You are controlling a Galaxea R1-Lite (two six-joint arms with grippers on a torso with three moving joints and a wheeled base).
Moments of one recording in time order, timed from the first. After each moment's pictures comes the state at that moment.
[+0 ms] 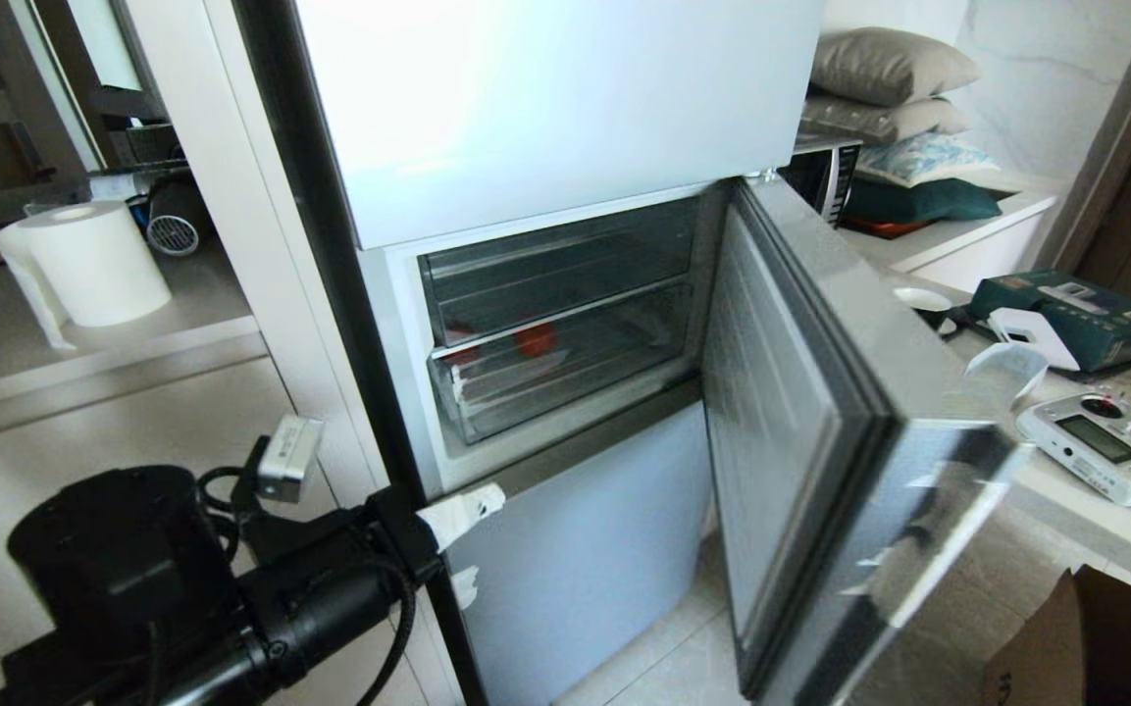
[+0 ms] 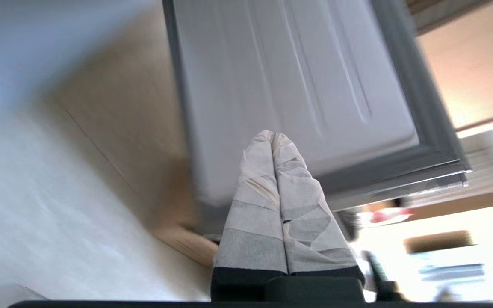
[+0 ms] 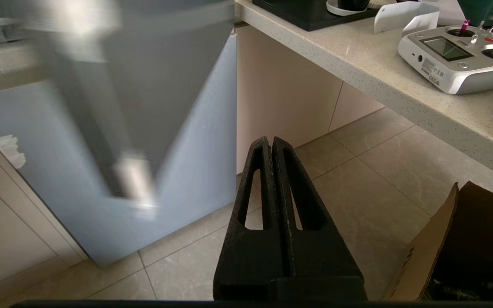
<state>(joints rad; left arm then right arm) -0.64 1.58 -0.31 -1.21 -0.09 -0.87 0.01 0.00 0.00 0.00 0.00 -0.01</state>
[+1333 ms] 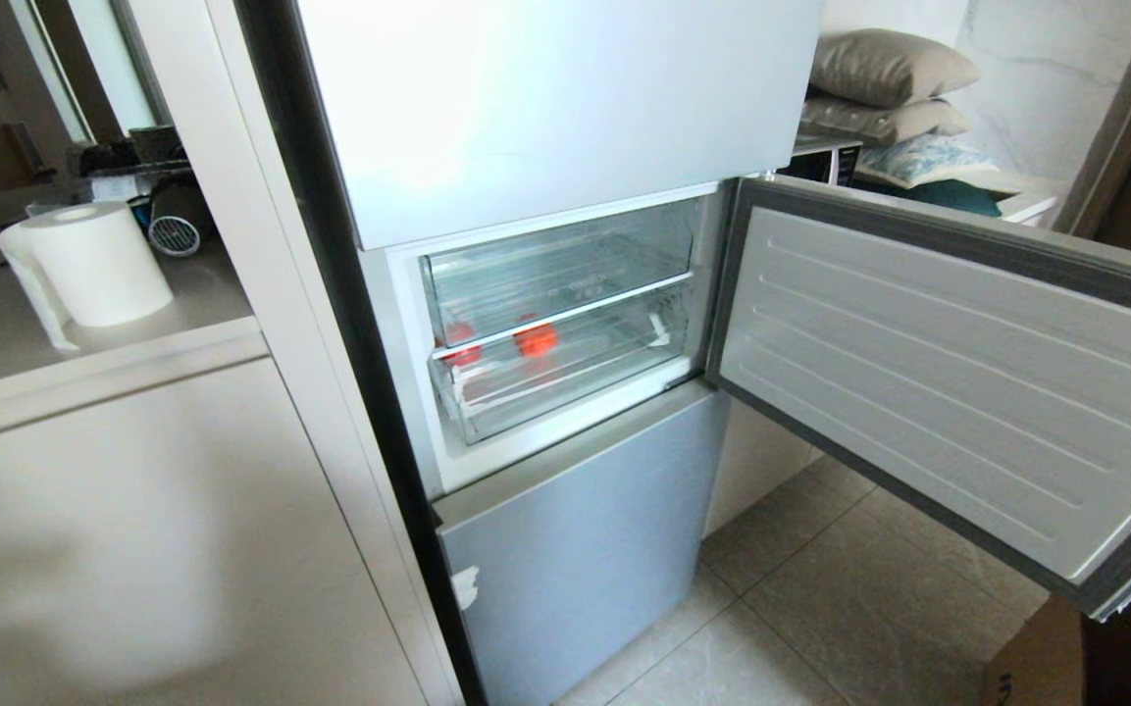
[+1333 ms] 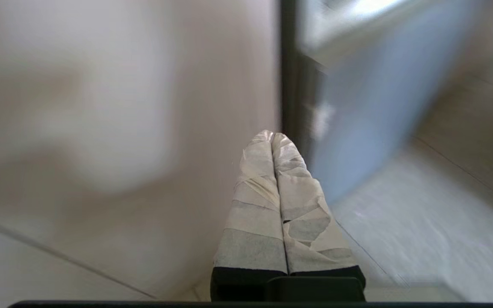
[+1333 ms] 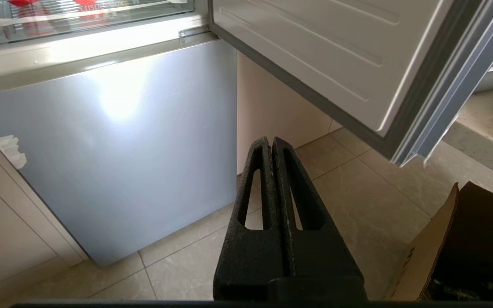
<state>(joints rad) 0.03 0.27 -0.05 -0.06 0.04 0.12 0.01 0.00 0.00 0.00 0.00 -0.01</state>
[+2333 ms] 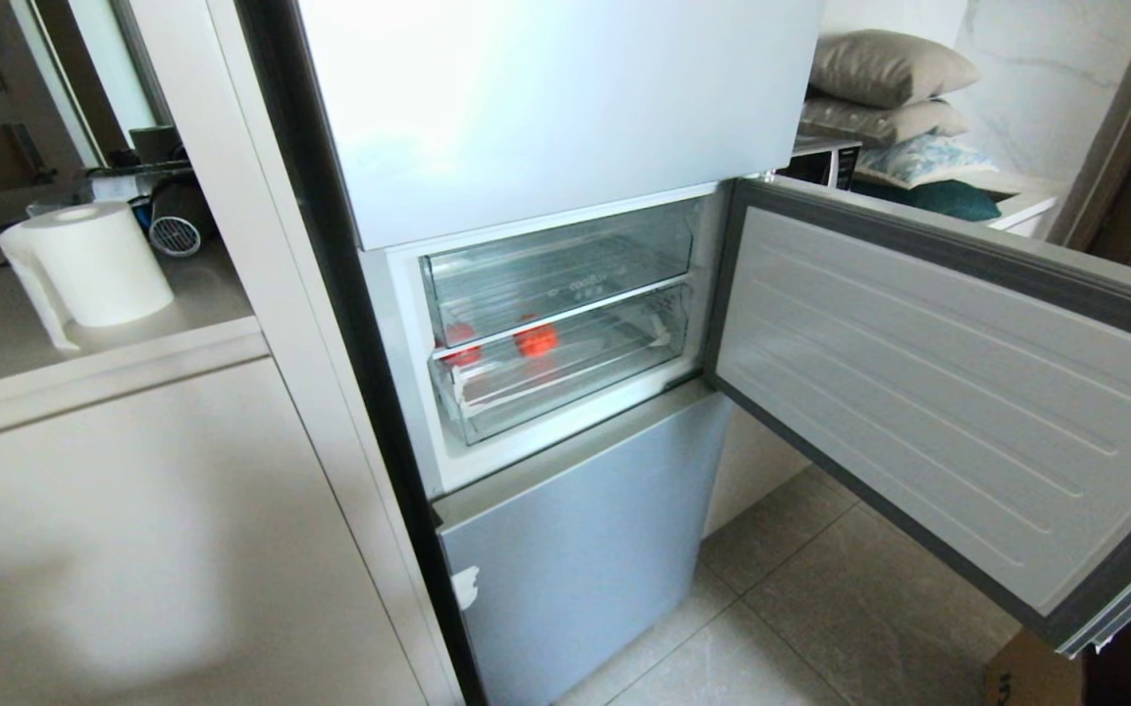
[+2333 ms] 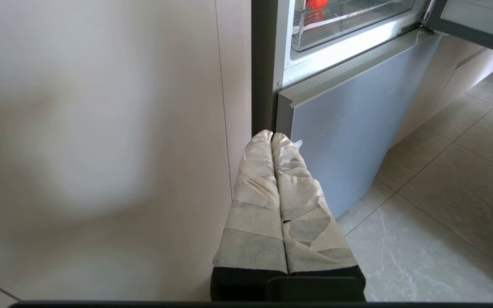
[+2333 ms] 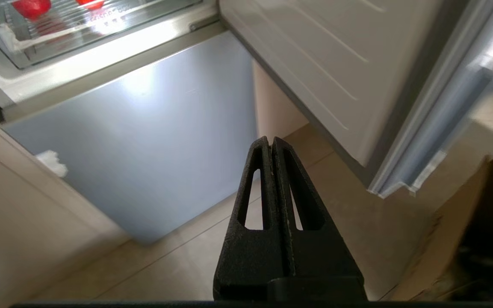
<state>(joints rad) 0.00 0.00 0.00 0.00 0.00 0.01 0.01 0.48 -0.27 -0.07 0.02 0.10</state>
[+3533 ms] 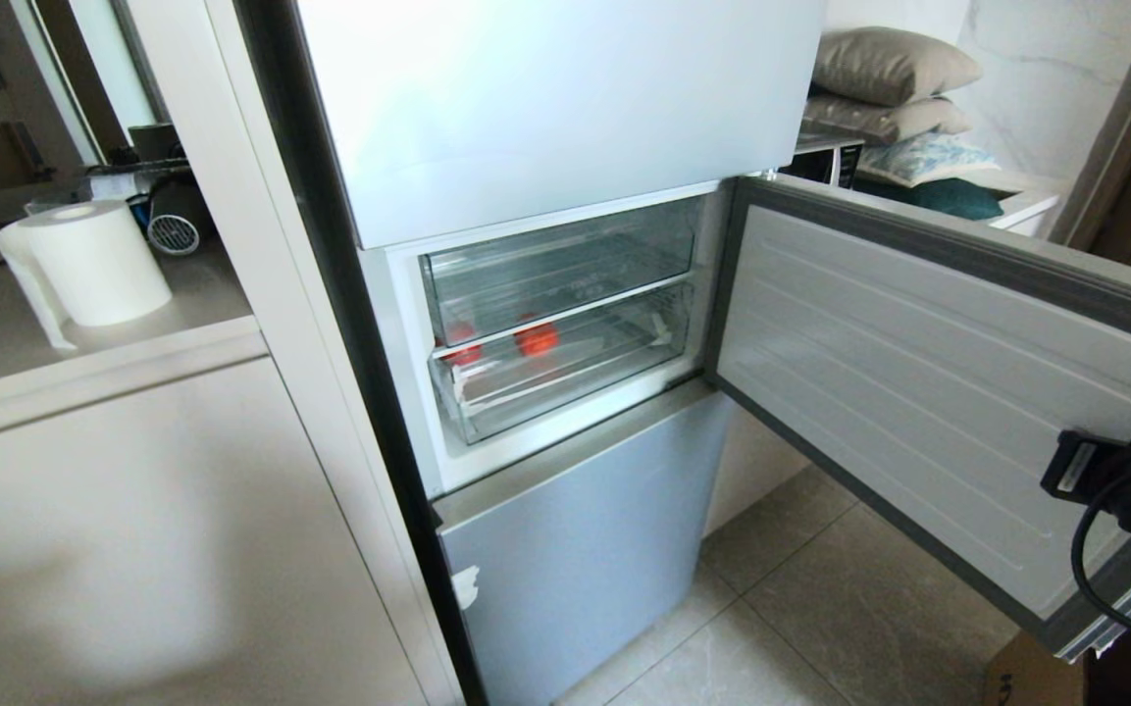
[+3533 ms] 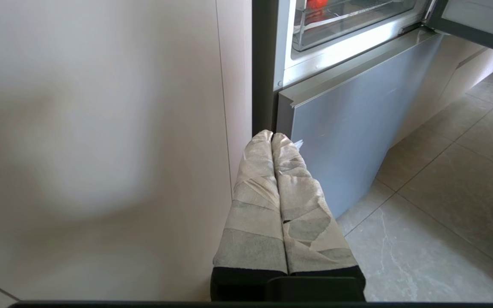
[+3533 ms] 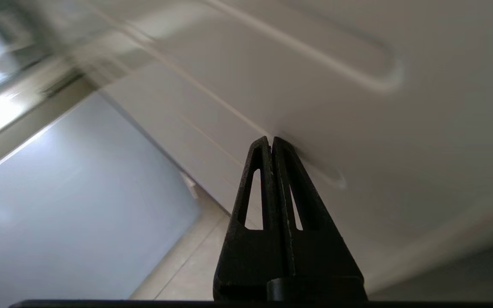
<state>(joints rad) 0.00 0.00 0.00 0.00 0.00 0.01 -0.13 1.55 -0.40 -0.95 -0.20 0.13</state>
